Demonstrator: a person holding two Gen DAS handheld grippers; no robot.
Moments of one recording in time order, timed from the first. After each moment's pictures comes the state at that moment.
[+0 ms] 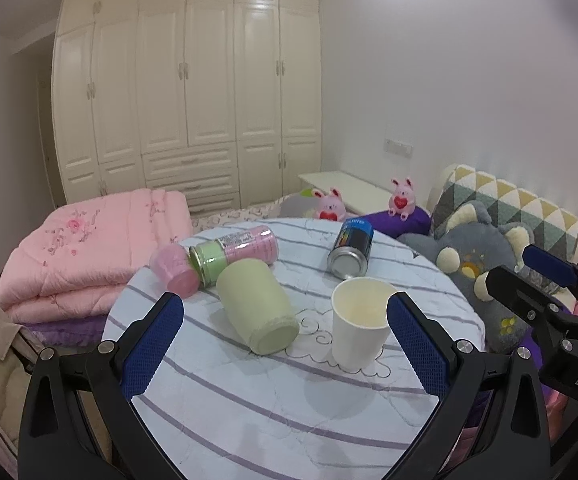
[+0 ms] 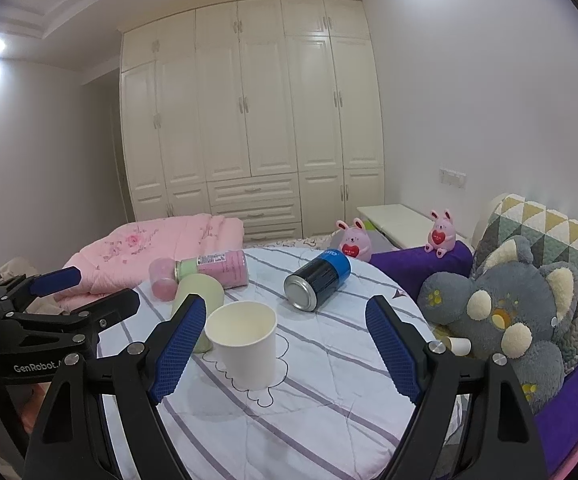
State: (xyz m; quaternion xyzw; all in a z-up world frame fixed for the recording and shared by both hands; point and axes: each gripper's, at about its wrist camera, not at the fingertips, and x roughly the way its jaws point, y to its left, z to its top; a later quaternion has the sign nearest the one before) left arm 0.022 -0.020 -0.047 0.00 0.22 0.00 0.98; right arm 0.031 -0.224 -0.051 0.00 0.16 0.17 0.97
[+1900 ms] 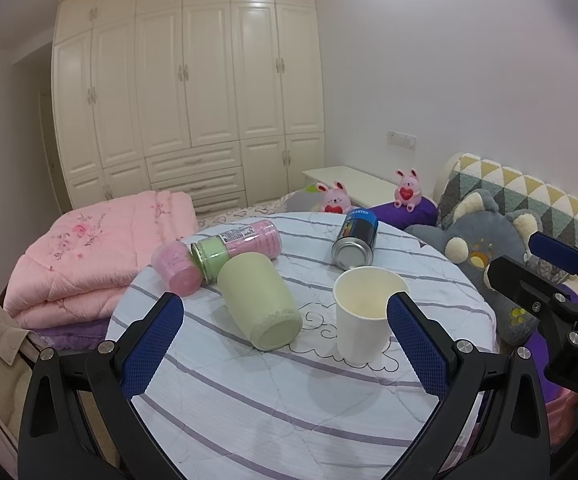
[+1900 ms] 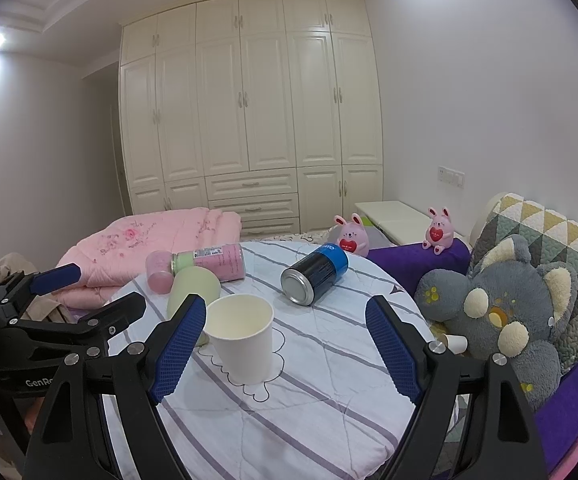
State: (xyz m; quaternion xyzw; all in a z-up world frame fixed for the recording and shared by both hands) left arm 0.024 -0.028 -0.059 0.02 0.22 0.01 0.97; right arm 0.035 -0.225 -0.055 -0.01 0.18 0.17 0.97
